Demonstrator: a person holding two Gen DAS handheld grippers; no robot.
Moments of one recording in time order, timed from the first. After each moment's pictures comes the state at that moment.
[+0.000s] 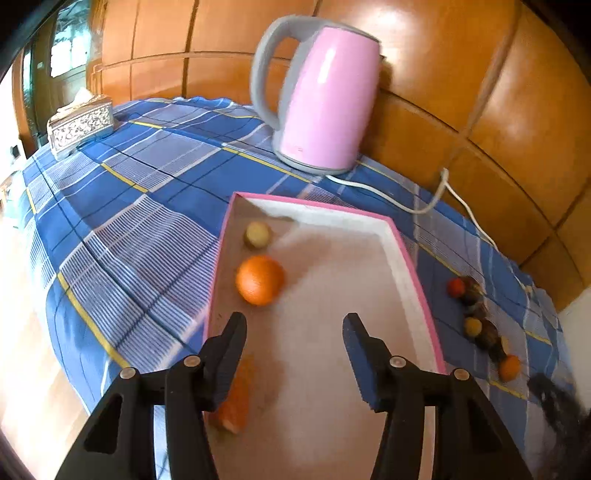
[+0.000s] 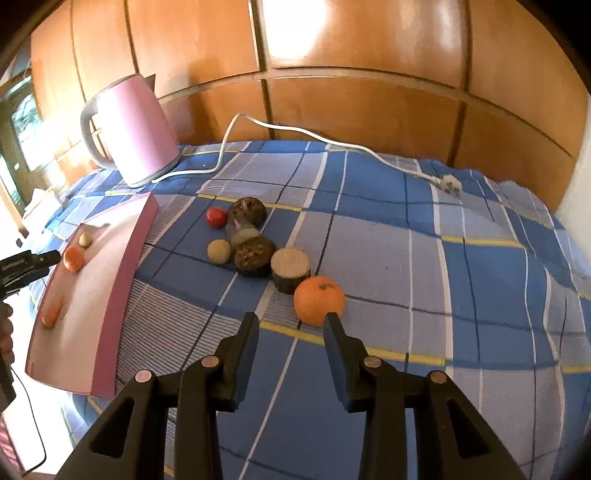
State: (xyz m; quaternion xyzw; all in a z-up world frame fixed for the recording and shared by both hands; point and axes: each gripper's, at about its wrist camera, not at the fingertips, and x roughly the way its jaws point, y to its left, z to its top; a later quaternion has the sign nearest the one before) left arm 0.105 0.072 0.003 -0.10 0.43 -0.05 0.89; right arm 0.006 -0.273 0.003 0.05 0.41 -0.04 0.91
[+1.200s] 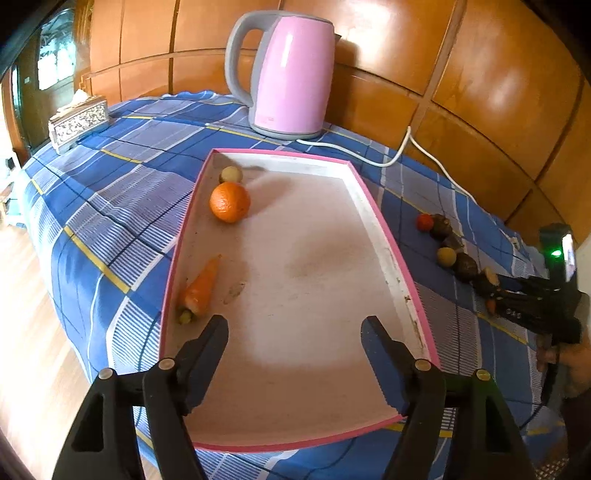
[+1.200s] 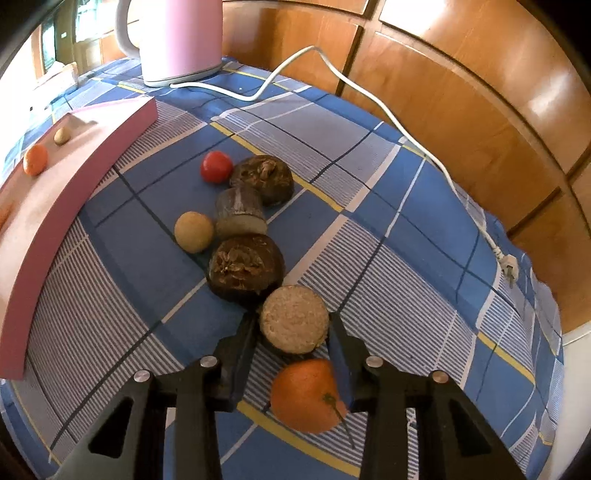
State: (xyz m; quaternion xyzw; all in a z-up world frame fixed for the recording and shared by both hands) left arm 0.034 0.042 -0.011 -0.07 0.44 -0.06 0.89; right arm 0.100 -0.259 -0.039 -0.15 0.50 0.03 0.85
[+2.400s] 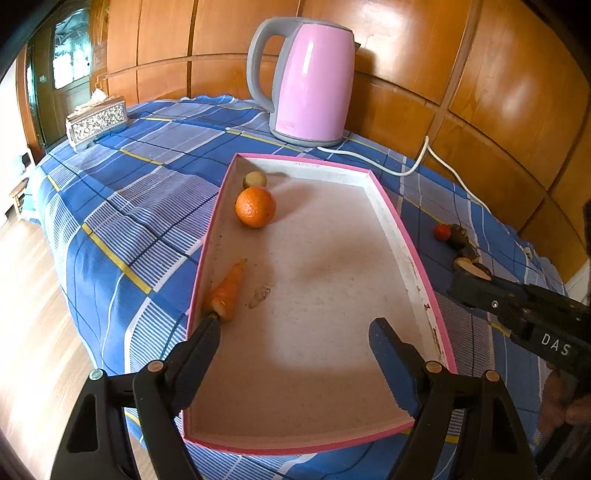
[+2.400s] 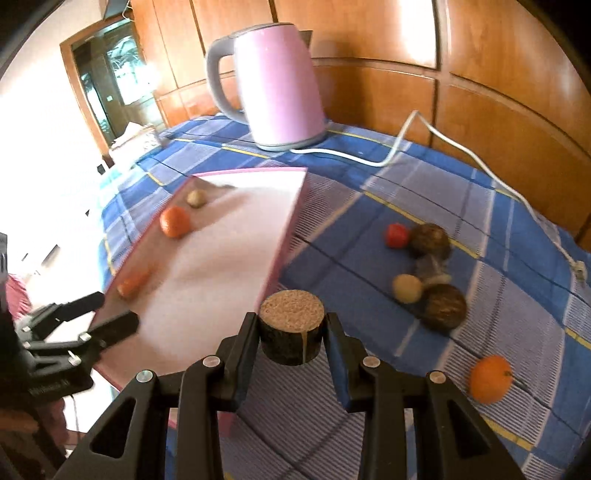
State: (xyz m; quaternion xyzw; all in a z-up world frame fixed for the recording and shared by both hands) left arm 0.034 0.055 -0.011 -0.08 0.43 -0.04 0.90; right arm 0.060 -0.153 0.006 -0.02 0.44 0.18 0.88
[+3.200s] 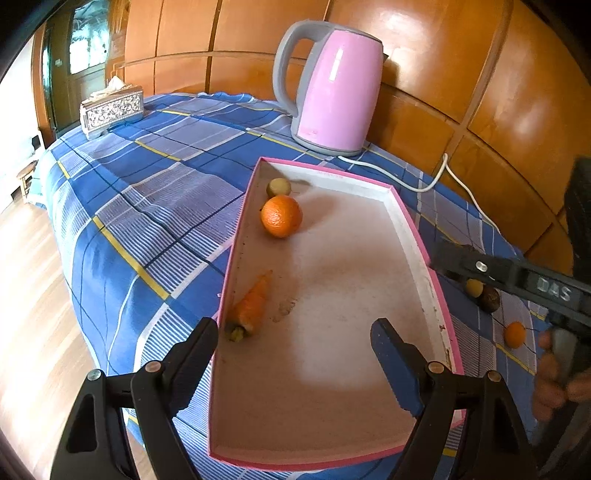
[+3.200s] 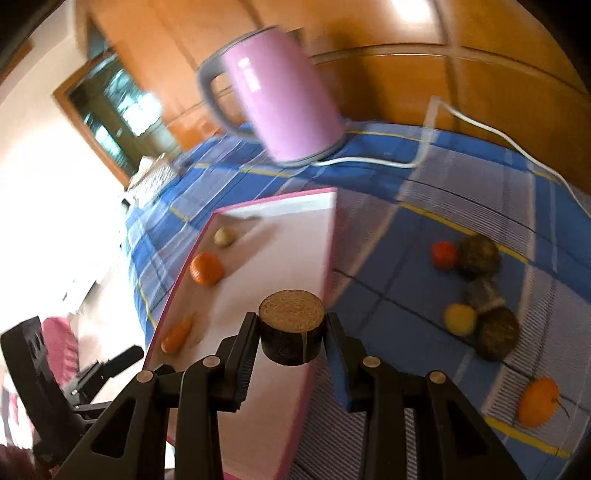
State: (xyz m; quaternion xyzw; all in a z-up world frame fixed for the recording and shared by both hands) left arm 0.044 0.077 -0.012 -0.11 0.43 -0.01 0.90; right arm 0.103 -0.138 0.014 0.08 0.46 0.22 0.86
